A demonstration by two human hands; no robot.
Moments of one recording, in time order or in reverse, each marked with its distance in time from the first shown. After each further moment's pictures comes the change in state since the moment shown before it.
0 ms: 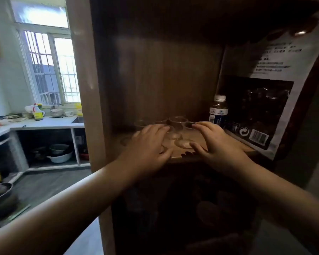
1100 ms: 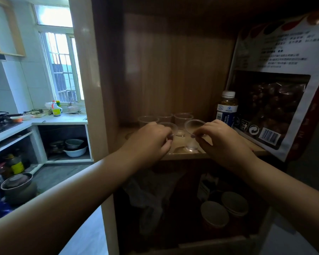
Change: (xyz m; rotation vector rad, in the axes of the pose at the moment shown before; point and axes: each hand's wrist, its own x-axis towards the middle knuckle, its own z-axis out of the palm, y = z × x) left_hand 0.009 0.006 -0.002 0.051 -0.011 0.049; right_hand 0.004 0.015 0.000 0.068 0.081 -0.225
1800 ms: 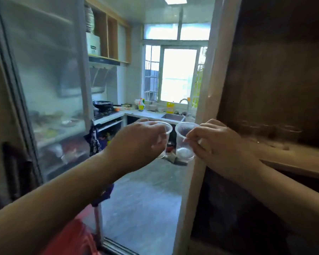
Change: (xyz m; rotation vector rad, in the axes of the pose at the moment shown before) left_hand -0.213 -0.040 -0.146 0.266 0.181 -0.352; right_hand 0.041 -0.225 0.038 0.417 0.081 -0.454
